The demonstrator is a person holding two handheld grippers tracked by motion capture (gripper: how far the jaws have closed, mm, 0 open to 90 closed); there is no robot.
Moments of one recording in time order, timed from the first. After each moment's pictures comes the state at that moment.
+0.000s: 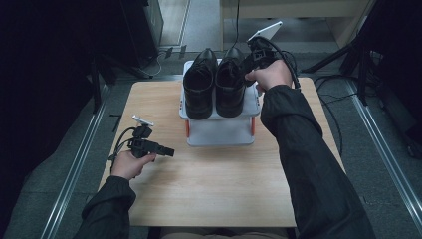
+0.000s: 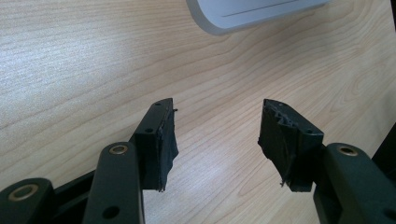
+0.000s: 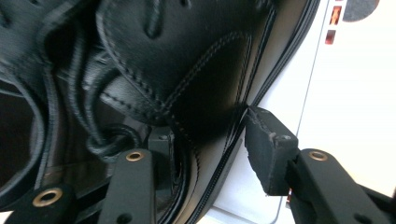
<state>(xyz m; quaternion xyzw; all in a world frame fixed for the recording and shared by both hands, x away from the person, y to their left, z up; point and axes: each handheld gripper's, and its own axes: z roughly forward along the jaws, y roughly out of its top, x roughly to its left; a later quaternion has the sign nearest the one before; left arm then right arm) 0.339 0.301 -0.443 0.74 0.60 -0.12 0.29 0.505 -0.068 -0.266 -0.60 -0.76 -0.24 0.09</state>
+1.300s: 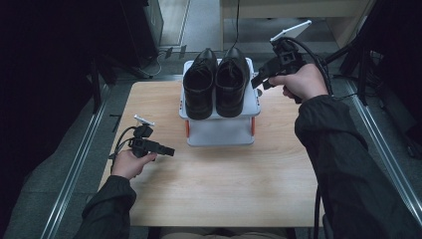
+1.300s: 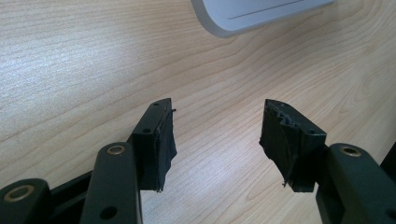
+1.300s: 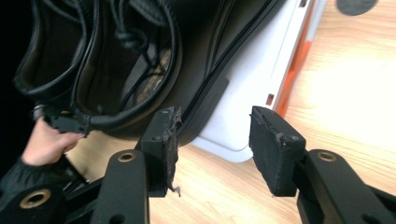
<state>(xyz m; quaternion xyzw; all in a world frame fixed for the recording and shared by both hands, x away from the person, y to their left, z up) 0.342 0.300 -0.445 0.74 0.59 -0.11 0.29 0.468 -0.126 -0.245 -0.55 -0.78 -0.29 0.11</state>
